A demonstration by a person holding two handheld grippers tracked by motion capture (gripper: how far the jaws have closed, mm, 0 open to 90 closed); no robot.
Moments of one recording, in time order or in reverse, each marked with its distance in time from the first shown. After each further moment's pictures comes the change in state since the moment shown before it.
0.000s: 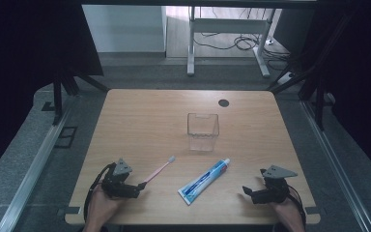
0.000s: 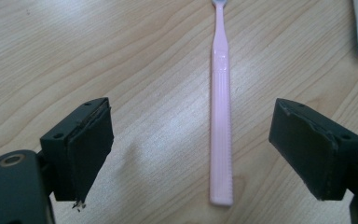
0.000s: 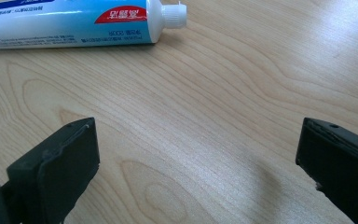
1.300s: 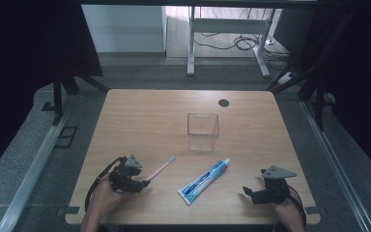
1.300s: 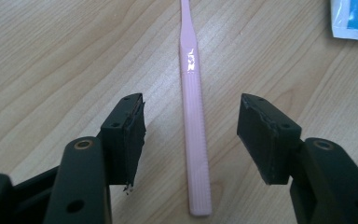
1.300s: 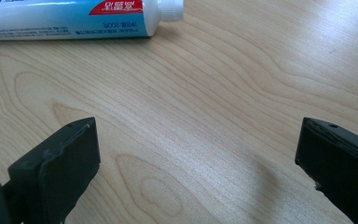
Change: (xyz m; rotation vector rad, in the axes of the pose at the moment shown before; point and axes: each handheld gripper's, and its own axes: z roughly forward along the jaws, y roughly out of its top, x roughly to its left) left arm -0.002 0.032 0.011 0.177 -0.112 0.089; right arm 0.001 -0.001 0.000 0.019 -0.018 -0.009
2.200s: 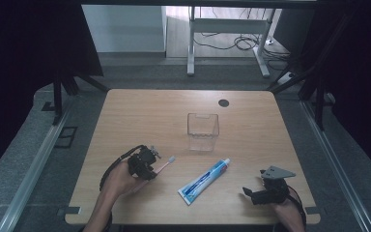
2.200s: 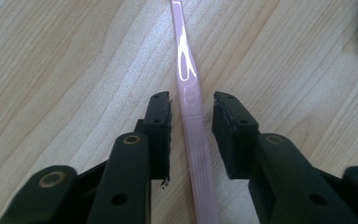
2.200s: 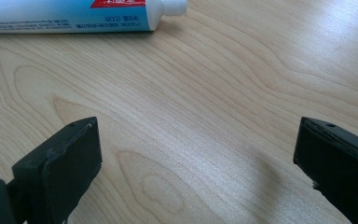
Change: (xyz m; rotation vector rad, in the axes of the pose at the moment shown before) left arm 0.002 0.061 0.032 0.279 -0.028 0.077; right arm 0.001 0.000 0.001 0.015 0.003 -0.009
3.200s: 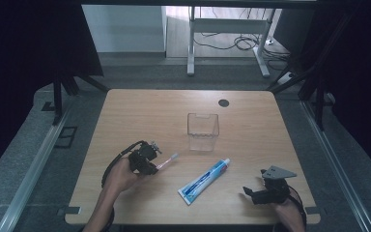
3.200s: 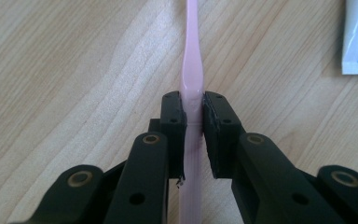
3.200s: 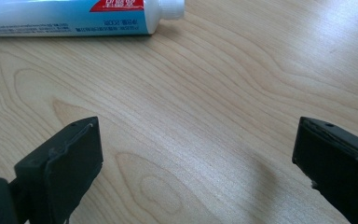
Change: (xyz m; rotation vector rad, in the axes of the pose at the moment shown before) left arm 0.004 0.007 -0.012 -0.043 -0.028 -0.029; right arm -0.001 0.000 -0.002 -0.012 -0.006 -0.001
